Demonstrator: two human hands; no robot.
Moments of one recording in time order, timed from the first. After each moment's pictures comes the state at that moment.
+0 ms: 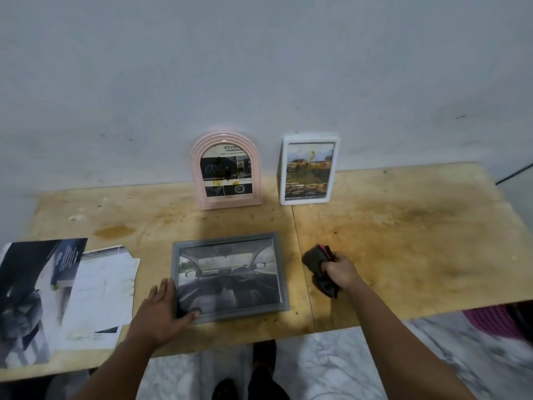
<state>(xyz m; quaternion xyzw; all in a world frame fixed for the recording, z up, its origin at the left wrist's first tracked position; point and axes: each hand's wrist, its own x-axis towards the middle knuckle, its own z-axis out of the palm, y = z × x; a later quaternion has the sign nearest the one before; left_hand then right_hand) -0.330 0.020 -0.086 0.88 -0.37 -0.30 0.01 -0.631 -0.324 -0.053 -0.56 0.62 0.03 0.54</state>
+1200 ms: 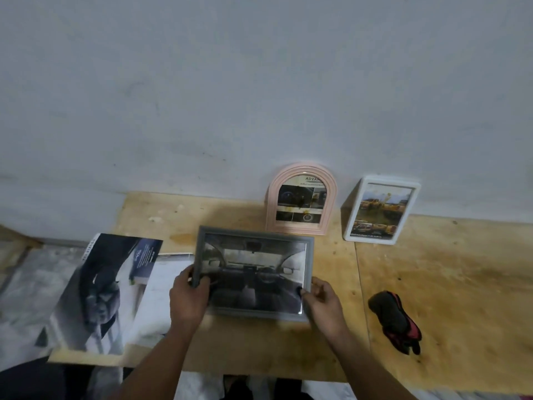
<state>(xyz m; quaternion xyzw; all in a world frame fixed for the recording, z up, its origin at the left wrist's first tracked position) -0.261 0.023 -0.022 0.87 -0.02 -0.22 0.44 -0.477 -0.184 -0.033 -0.61 0.52 -0.07 0.59</state>
